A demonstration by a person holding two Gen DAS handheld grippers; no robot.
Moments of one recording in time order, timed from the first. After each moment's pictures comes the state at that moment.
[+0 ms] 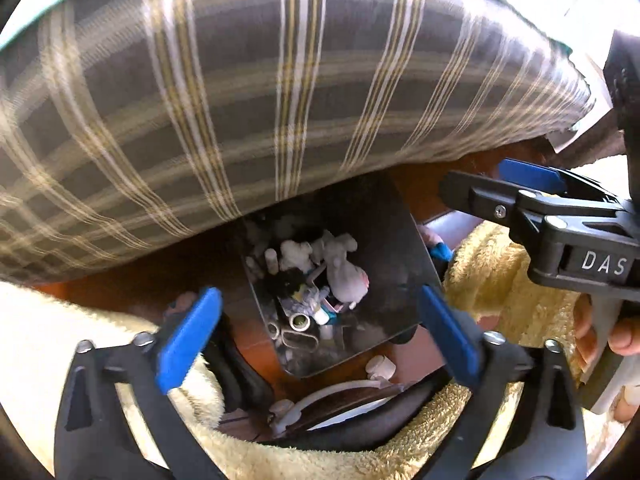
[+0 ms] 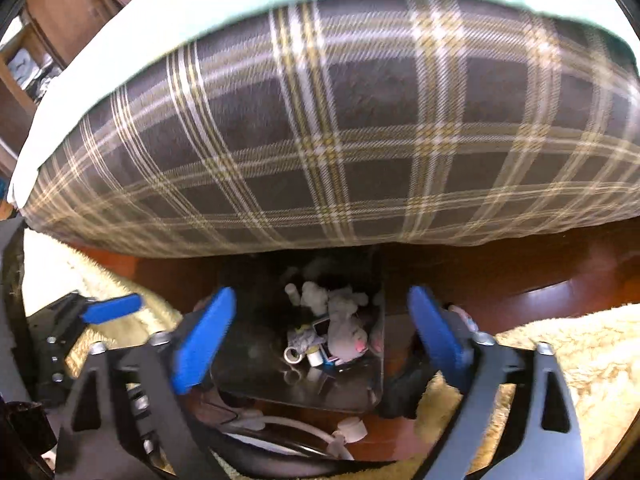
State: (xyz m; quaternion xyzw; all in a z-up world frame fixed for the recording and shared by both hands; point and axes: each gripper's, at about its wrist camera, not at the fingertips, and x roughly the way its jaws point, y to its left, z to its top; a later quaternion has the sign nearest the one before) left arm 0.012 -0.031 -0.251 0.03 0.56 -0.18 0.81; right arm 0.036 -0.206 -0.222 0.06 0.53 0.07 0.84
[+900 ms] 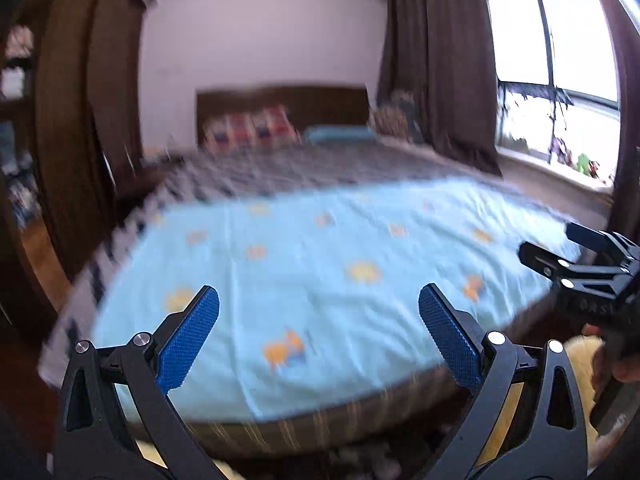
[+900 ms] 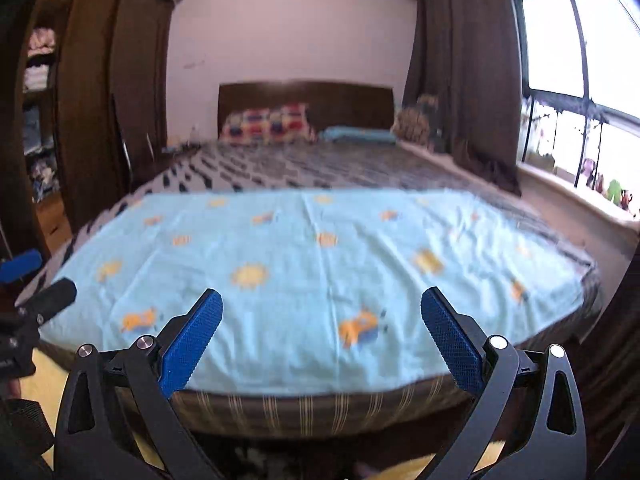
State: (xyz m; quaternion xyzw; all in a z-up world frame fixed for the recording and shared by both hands) left arm -0.005 0.002 0.036 0.03 0.19 -0.10 0.98; right arm -0.007 -0.224 0.042 -0.02 0.20 -0.03 0.98
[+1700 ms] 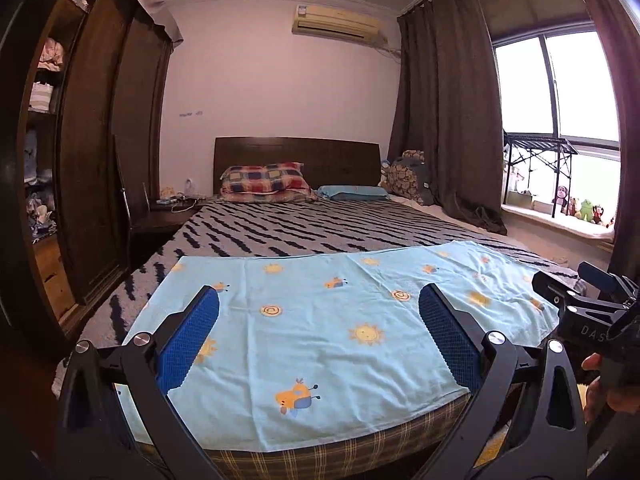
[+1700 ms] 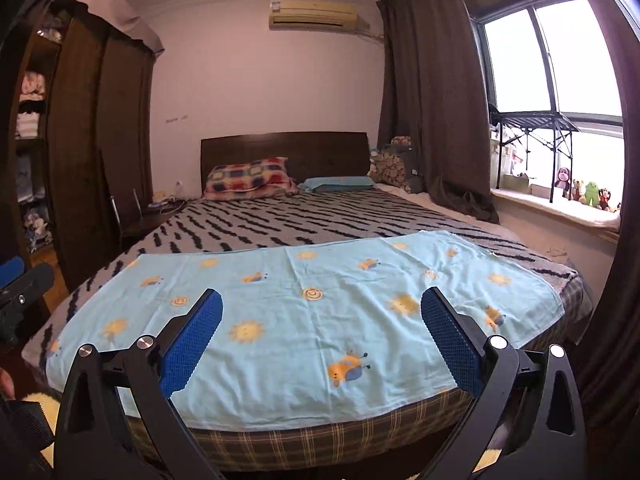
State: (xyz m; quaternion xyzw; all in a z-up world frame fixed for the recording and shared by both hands) left arm -0.035 0.014 0.066 0.00 0.11 -0.09 0.99; right arm -0.041 -0.228 0.066 0.02 0.14 -0.07 0.99
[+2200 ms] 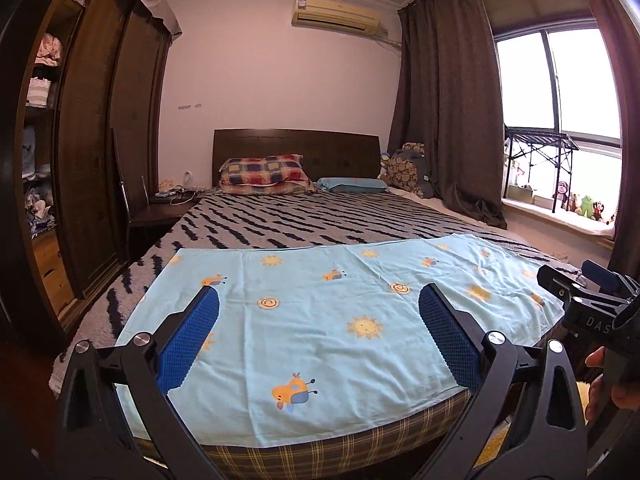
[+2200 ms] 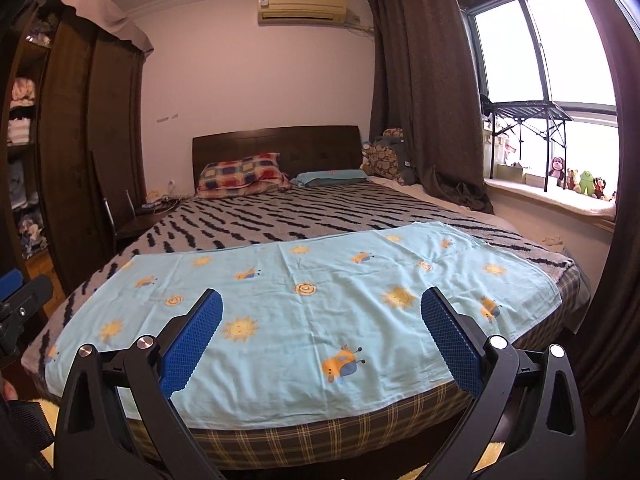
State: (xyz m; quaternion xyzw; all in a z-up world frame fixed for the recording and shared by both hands) left arm -0.030 0.011 0.062 0.00 0.13 -0.09 0.99; right arm -0.039 -0.230 0.062 0.03 0.15 -0.08 0.99
